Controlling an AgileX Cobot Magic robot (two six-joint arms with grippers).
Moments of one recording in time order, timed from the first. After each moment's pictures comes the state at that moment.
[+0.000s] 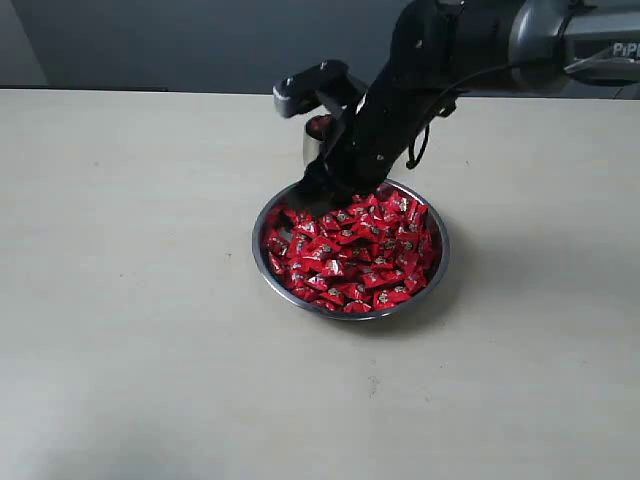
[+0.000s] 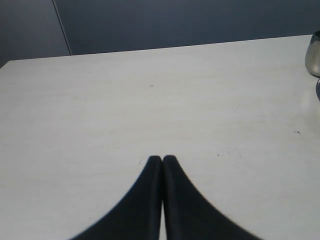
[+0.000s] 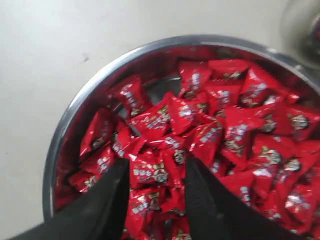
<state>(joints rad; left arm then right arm) 0.12 0.00 0.01 0.03 0.34 0.03 0.69 1.99 -1.44 0.35 0.74 -0.50</state>
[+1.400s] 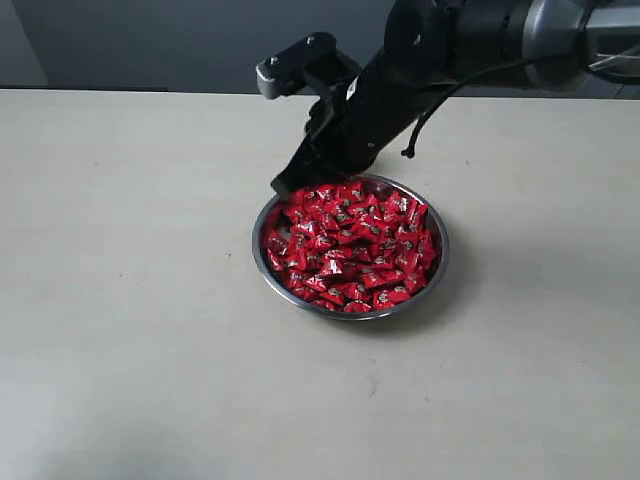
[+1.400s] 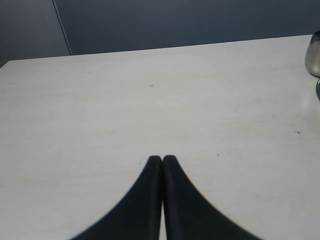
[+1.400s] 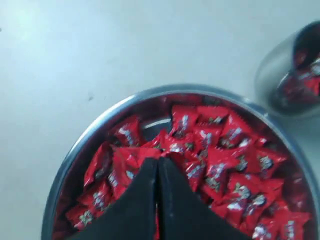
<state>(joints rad) 0.12 0.00 0.01 0.03 0.34 0.03 0.73 1.92 -1.42 0.29 0.62 -0.47</state>
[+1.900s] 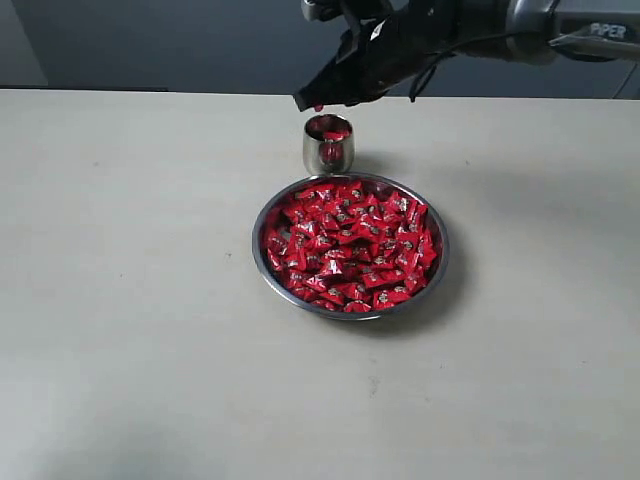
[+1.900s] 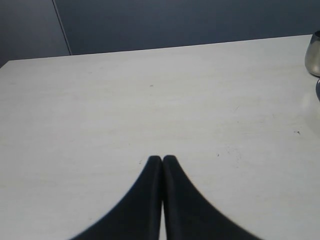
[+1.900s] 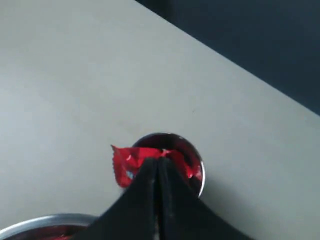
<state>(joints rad) 0.12 0.00 0.01 0.03 0.34 0.03 0.59 2.12 -1.67 0.29 0.40 -0.45</state>
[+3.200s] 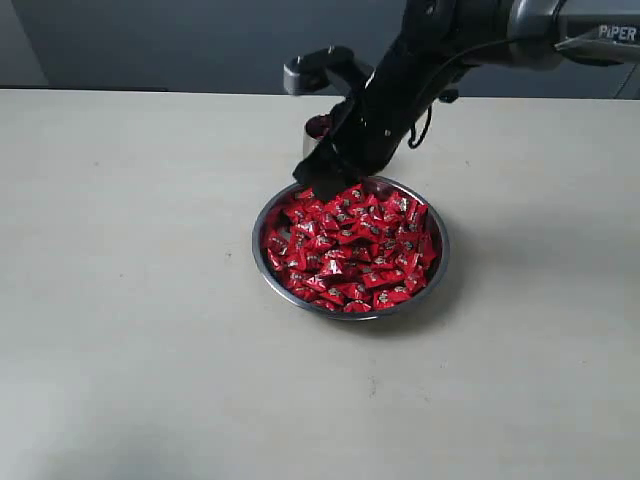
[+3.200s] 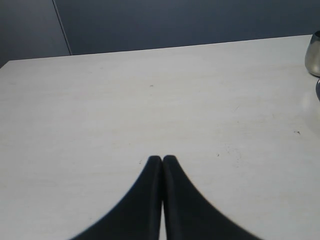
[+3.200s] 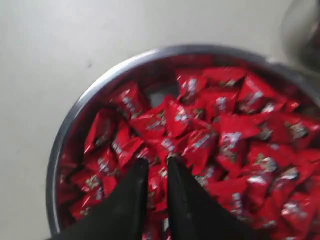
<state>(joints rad) 0.12 0.00 0.01 0.03 0.34 0.03 0.62 2.07 -1.59 0.44 0.89 -0.58</state>
